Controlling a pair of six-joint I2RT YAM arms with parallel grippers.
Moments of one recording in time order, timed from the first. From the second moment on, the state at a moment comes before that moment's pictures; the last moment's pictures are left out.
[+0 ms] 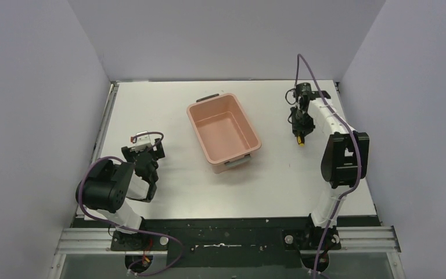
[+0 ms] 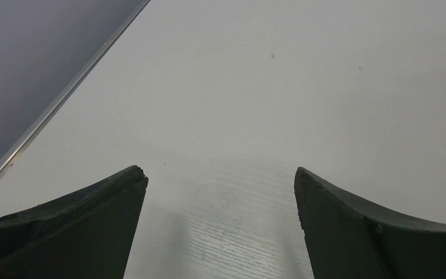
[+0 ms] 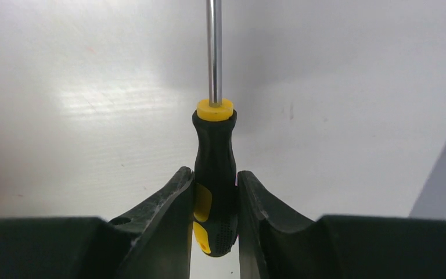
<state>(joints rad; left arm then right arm) -0.19 1.64 0.21 1.28 -0.55 -0.04 0.08 1.89 1.47 -0.91 0.16 0.05</state>
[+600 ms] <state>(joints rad) -0.19 1.64 0.21 1.28 -0.55 -0.04 0.37 1.86 2.11 -1.12 0.16 0.25</state>
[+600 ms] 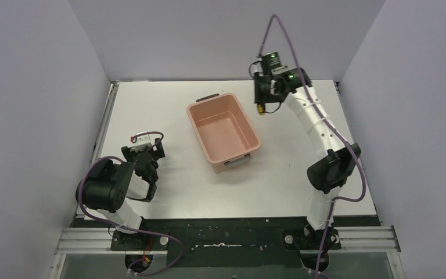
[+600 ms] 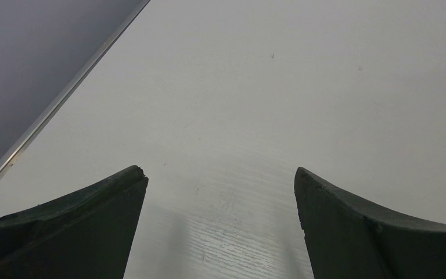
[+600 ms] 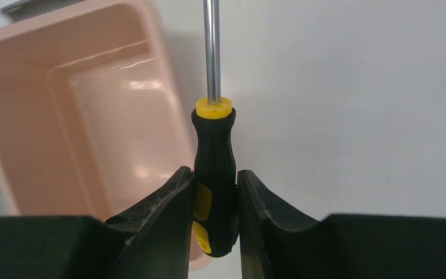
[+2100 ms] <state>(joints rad) -0.19 1.64 0.21 1.28 -0.55 -0.04 0.79 2.11 1.99 -0.93 0.26 0.40</state>
